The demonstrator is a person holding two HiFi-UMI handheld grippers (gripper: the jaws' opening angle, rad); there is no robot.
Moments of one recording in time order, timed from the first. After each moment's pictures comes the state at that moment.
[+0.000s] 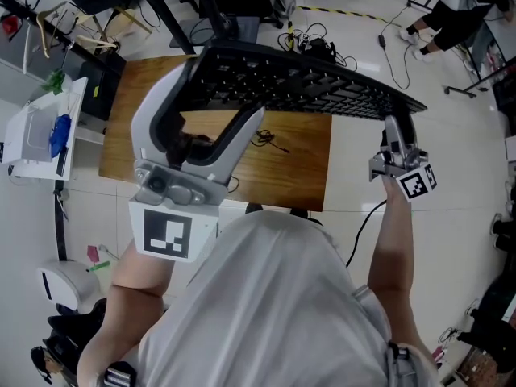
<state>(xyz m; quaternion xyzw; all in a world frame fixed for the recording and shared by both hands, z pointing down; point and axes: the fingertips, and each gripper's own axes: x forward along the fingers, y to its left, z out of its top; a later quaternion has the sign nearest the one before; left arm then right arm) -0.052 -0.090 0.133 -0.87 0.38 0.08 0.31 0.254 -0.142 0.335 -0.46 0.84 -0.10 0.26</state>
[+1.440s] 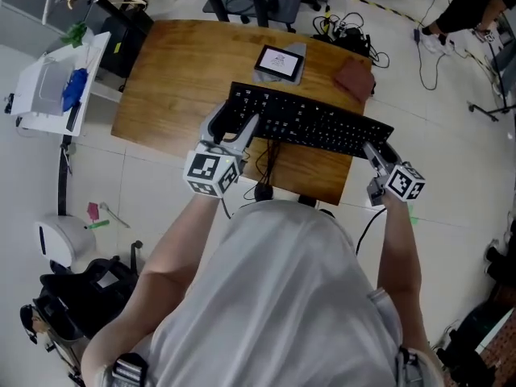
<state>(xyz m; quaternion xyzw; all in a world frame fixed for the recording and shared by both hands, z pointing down) -0.153 -0.146 0.436 -0.85 0.51 -0.02 -0.10 0.196 -0.131 0.561 -0.44 0.82 -0.37 -0.04</state>
